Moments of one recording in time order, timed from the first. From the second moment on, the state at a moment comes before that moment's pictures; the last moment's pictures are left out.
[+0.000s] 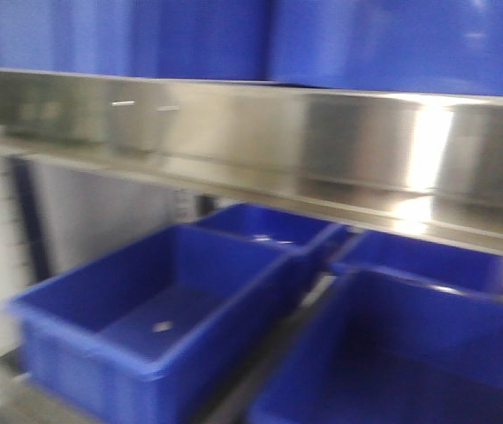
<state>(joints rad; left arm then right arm) -0.30 0.83 -1.12 -0.18 0.70 -0.04 1.14 1.32 -1.52 -0.74 1.16 0.94</state>
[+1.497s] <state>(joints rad) -0.30 0.83 -1.12 -0.18 0.70 -0.04 1.14 1.32 -1.52 -0.74 1.16 0.94</state>
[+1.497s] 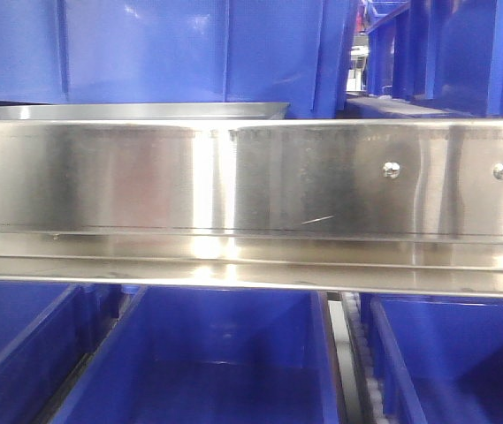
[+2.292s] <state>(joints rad) -0.30 0.83 -1.12 -0.18 0.66 -0.04 1.14 1.32 -1.52 -0.74 1.14 0.94</state>
